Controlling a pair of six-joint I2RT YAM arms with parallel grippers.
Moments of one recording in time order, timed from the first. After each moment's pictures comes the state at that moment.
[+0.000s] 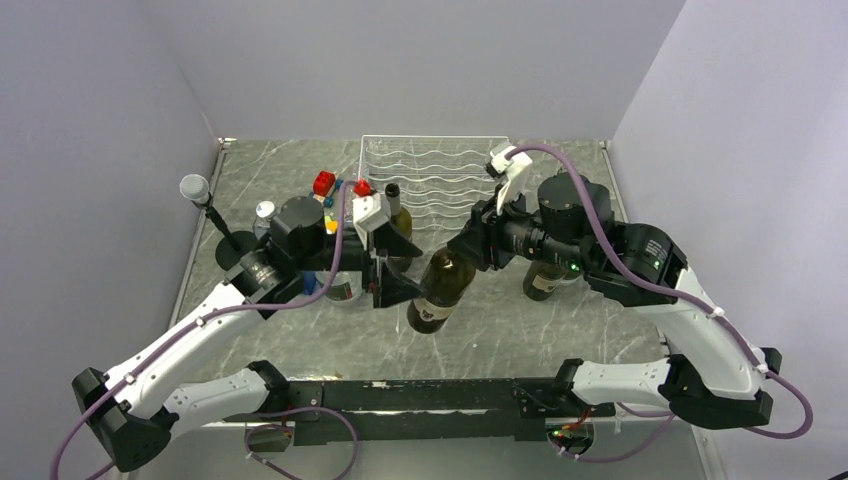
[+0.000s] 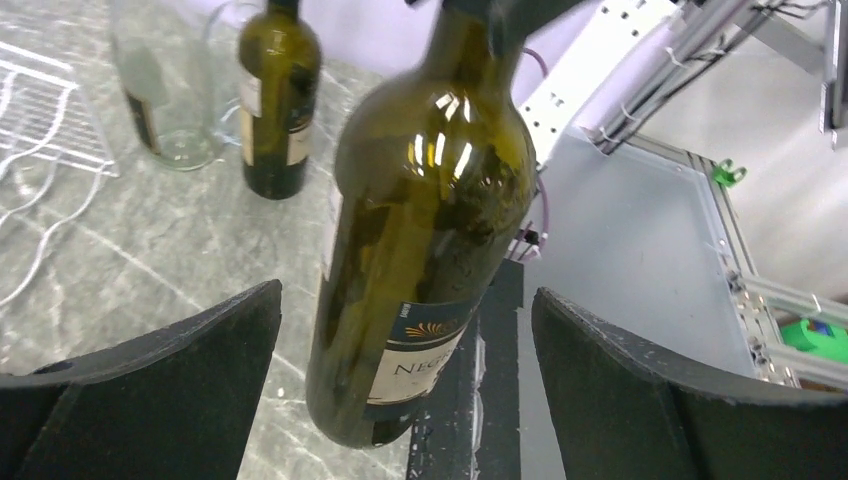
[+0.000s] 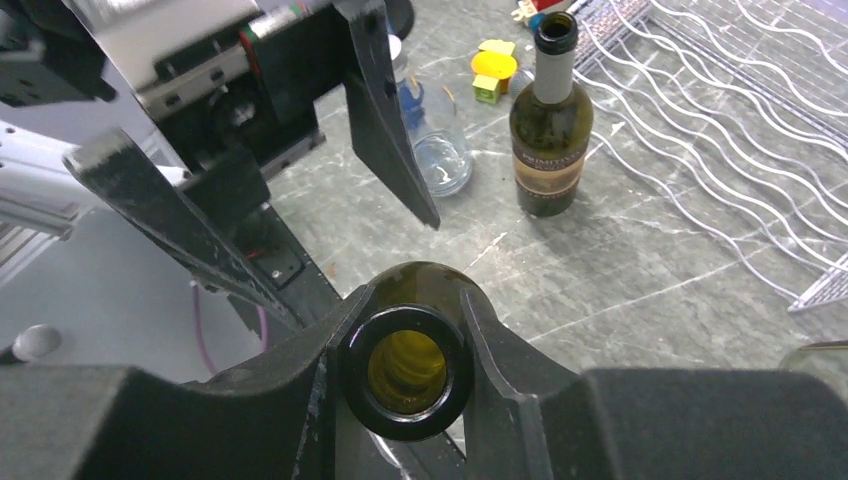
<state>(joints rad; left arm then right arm) -0.71 1.01 1.06 -0.19 0.75 -0.20 0.99 1.12 1.69 -0.97 0.04 0.26</state>
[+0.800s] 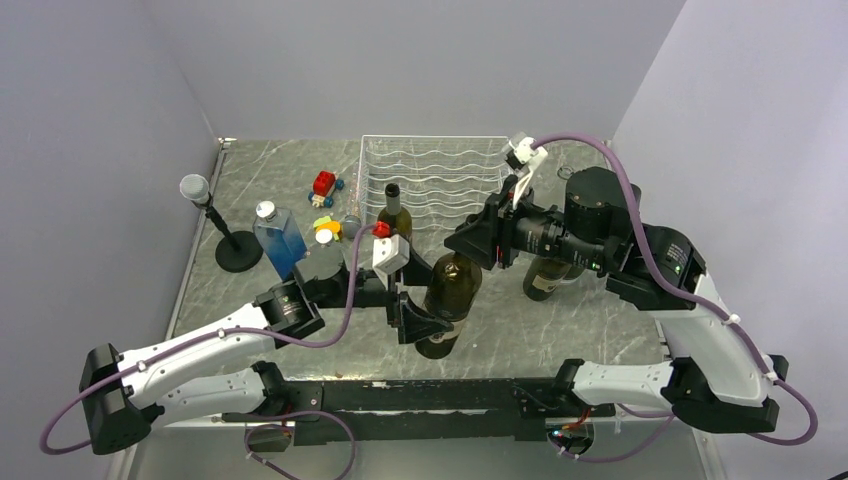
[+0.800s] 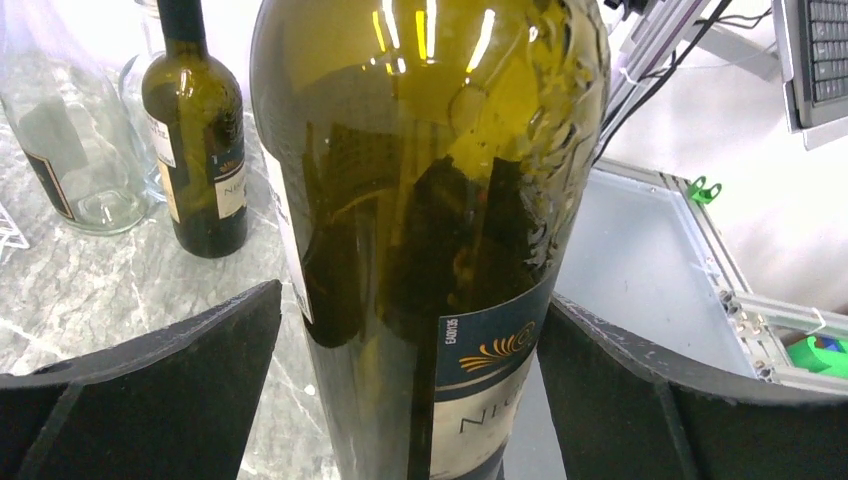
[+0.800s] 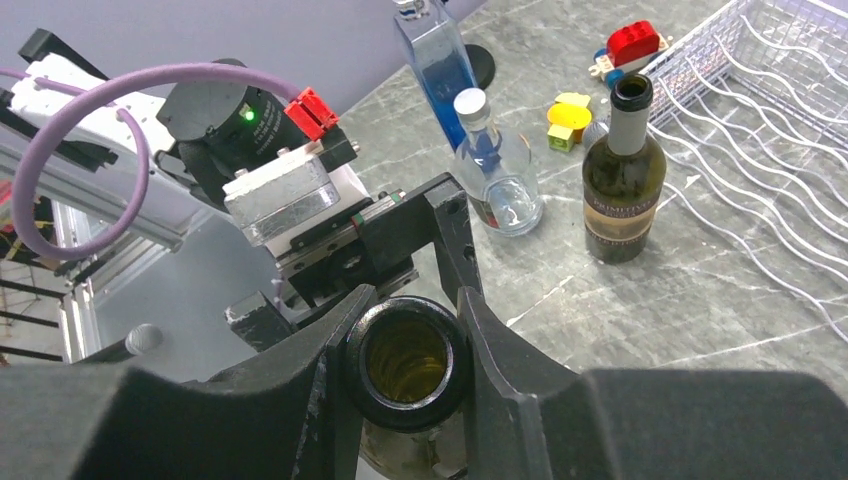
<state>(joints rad) -1.01 0.97 0.78 0.22 0.53 -0.27 0.99 1.10 1.74 -0.91 -0.10 0.32</state>
